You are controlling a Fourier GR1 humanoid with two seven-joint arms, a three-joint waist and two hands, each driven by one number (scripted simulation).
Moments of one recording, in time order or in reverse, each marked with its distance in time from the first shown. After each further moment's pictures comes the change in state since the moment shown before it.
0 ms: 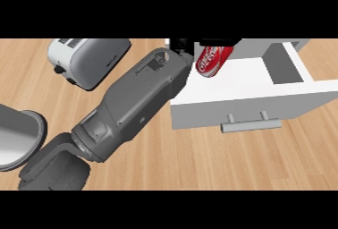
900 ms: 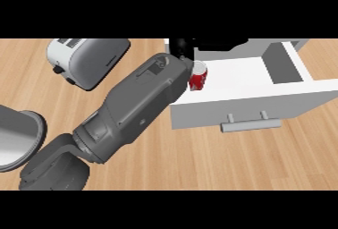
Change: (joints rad) left arm 0.012 0.000 -0.077 0.007 0.143 0.065 -0.104; right arm -0.041 -0.032 -0.012 -0.042 0.113 0.041 -0.077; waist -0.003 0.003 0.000
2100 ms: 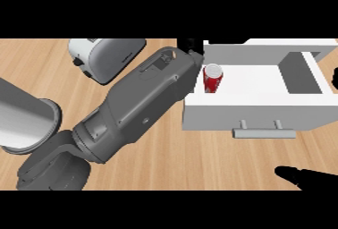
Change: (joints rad) left arm -0.045 0.001 0.006 -0.048 0.059 0.020 -0.040; right arm -0.369 -0.036 0.467 0.093 0.947 -0.084 -0.187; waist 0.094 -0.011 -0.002
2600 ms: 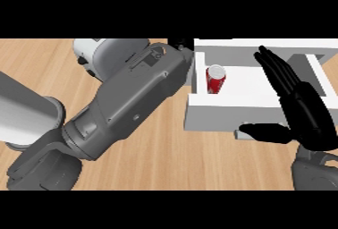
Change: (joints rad) left arm 0.021 0.044 0.013 -0.031 -0.049 0.003 0.058; right arm -0.201 -0.025 0.179 0.383 0.340 -0.190 -0.110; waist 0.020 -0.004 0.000
